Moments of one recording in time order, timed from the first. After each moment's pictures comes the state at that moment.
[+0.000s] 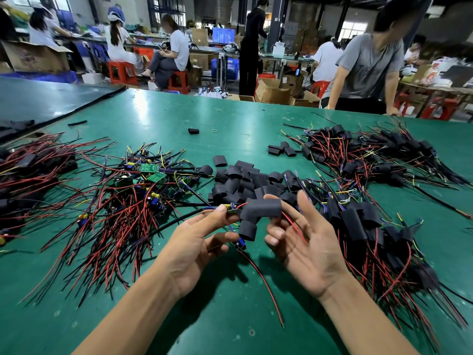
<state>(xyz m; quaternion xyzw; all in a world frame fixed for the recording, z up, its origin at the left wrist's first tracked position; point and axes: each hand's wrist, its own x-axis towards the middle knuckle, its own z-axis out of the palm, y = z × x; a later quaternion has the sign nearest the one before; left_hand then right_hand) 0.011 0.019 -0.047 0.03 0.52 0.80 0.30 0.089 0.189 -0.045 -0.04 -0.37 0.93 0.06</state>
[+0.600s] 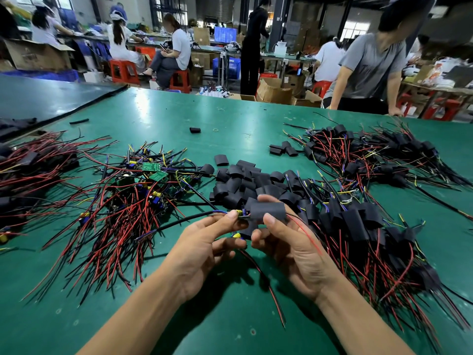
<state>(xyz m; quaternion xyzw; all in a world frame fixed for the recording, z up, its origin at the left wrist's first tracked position) 0.016 0.020 -0.052 0.05 0.54 0.77 0.33 0.090 0.176 -0.054 -0.03 -0.47 0.88 0.08</state>
